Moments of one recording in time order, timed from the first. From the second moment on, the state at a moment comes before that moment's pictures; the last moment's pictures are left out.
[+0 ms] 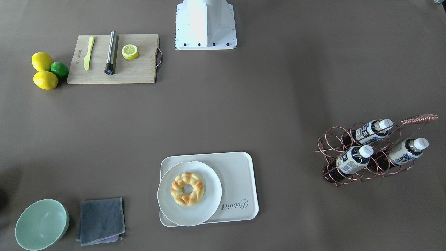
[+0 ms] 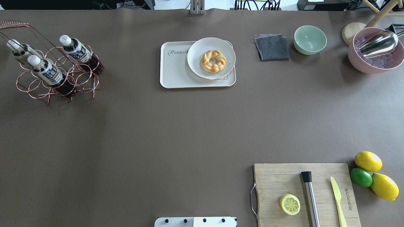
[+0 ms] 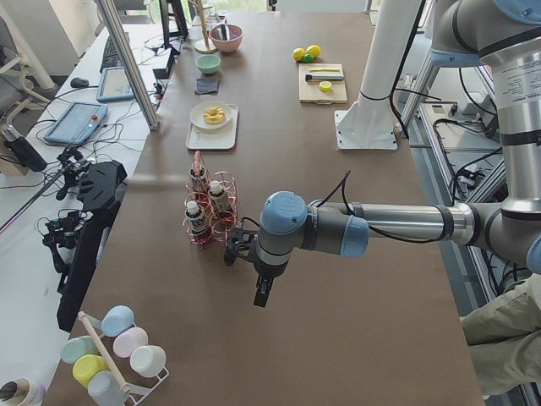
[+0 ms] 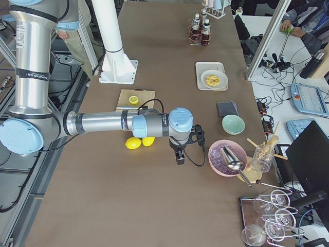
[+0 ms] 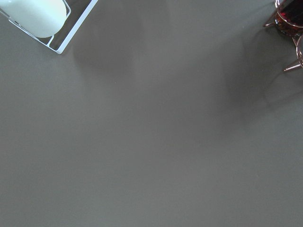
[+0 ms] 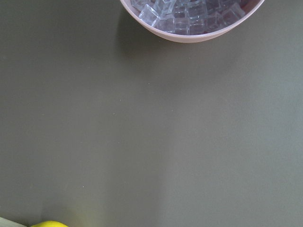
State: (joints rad) left arm -1.63 -1.30 -1.86 -1.72 -2.30 0.10; right arm 1.52 -1.69 1.79 -1.58 2.45 -0.13
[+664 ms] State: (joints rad) left arm -1.63 -1.31 -1.87 -1.72 -2.30 0.10; right arm 1.52 -1.68 1.79 -1.58 2.42 -0.12
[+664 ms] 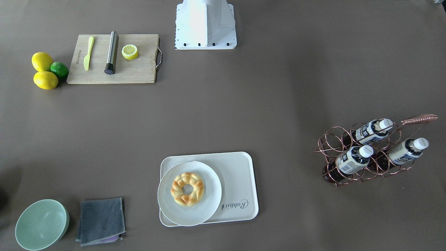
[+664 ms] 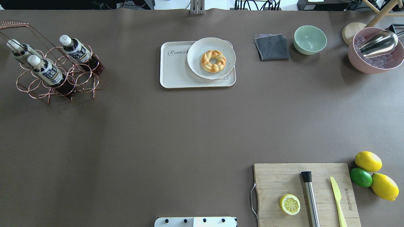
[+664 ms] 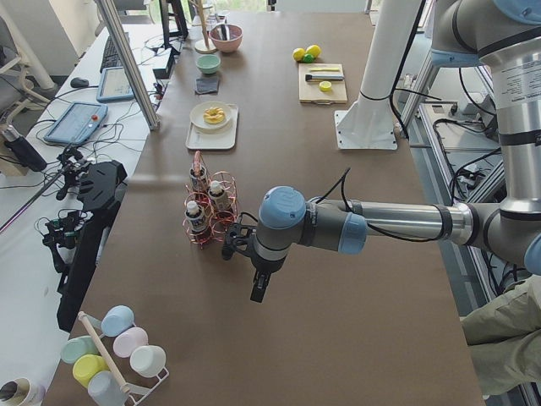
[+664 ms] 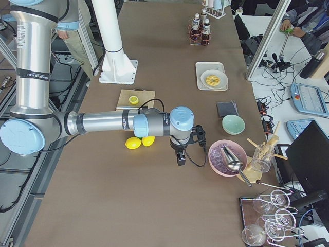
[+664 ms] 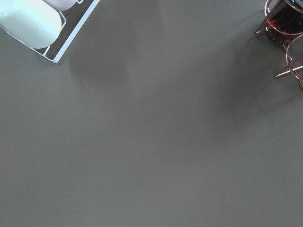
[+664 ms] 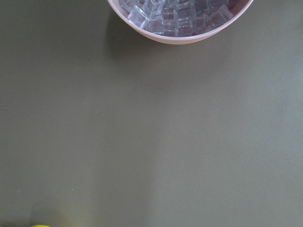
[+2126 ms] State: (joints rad) left arm -1.19 -1.53 -1.99 -2.01 -2.11 -0.77; right arm 1.43 -1.64 1.77 -1.58 2.41 -0.10
